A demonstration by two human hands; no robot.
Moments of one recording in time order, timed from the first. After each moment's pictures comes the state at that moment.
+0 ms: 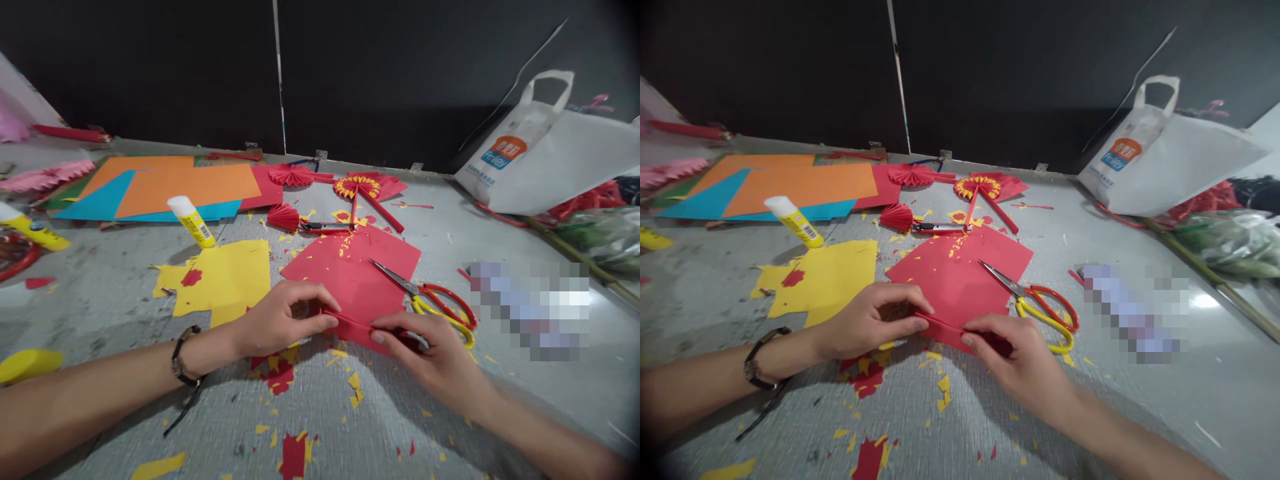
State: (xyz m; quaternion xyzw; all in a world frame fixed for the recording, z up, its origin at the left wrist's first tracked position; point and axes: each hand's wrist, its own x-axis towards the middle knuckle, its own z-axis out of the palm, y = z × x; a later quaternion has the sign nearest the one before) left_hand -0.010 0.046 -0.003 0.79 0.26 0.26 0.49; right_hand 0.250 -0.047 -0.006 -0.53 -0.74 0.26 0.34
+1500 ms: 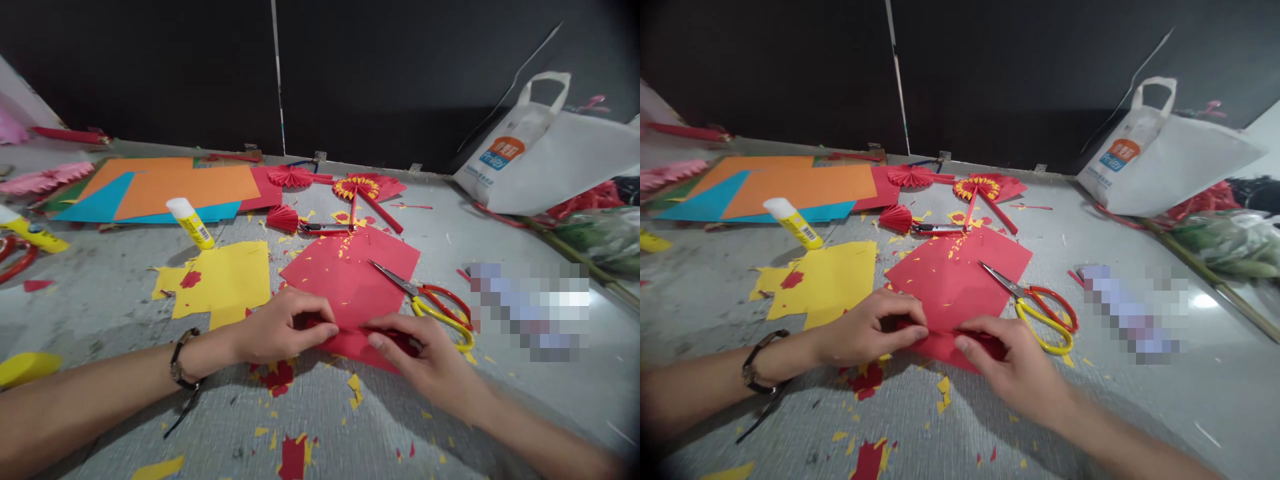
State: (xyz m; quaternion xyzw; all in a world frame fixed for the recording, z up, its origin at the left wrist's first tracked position) left_hand -0.010 0.044 -0.001 0.84 0.23 0.21 0.45; right_hand 0.243 -0.048 -0.004 -0.54 -0.70 0.32 0.32
